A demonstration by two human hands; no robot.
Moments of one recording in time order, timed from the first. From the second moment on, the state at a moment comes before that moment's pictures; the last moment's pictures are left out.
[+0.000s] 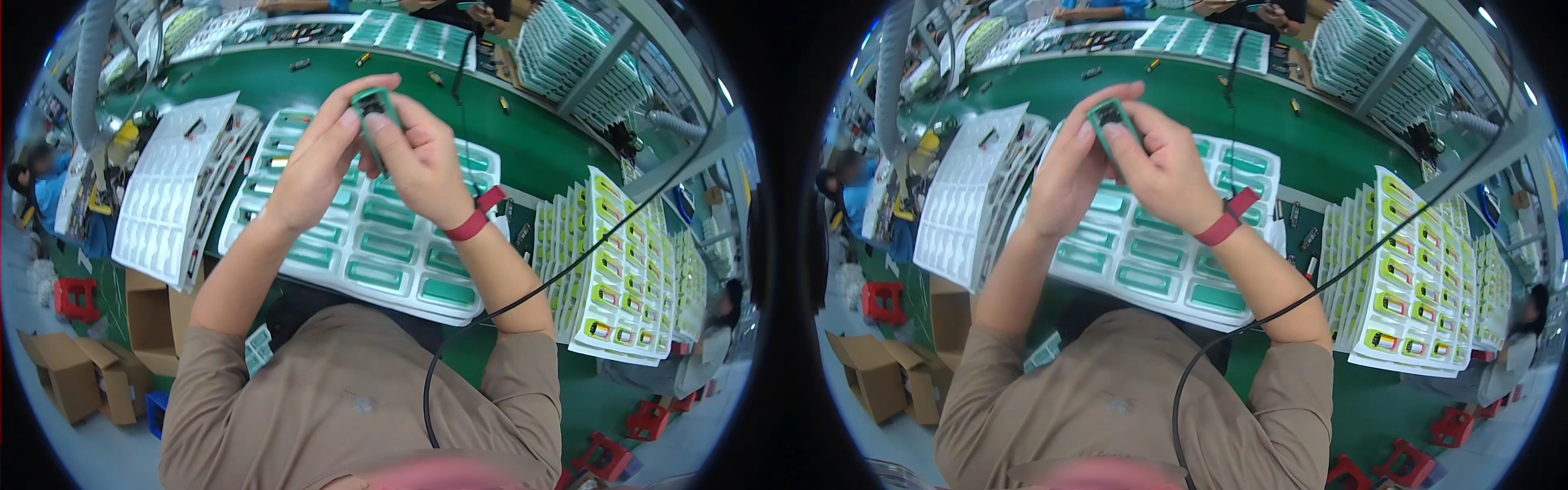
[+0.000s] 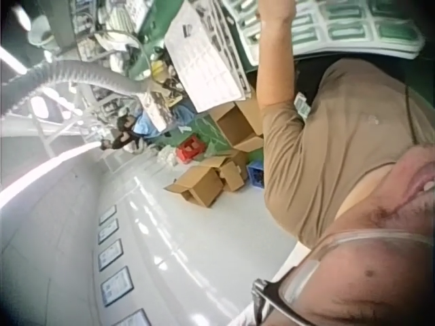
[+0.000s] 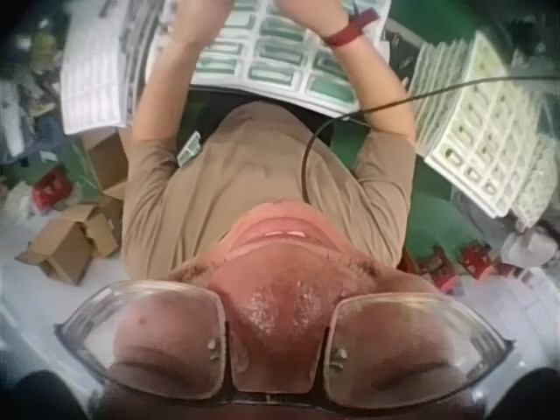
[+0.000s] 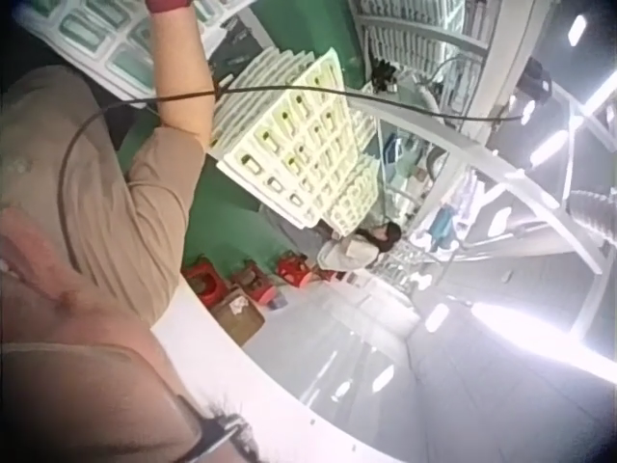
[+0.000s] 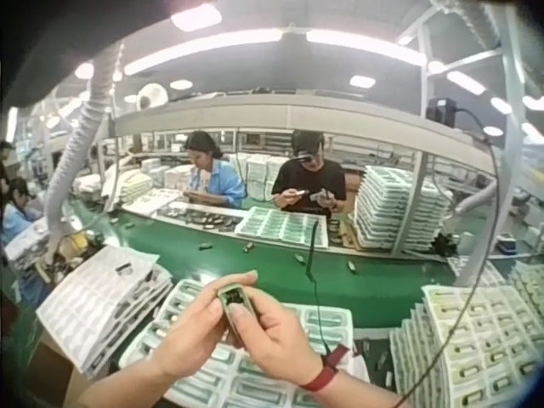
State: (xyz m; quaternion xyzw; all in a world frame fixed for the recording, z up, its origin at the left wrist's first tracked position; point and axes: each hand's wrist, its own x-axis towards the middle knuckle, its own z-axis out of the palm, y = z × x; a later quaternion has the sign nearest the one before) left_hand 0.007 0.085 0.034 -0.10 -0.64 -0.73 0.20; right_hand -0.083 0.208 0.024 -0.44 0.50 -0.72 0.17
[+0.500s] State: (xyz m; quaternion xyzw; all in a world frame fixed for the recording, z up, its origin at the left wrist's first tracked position) left_hand 0.048 0.054 0.016 0.02 -0.74 -0.58 0.34; right_hand -0.096 0.216 0.017 -0.59 0.57 -0.57 -0.06
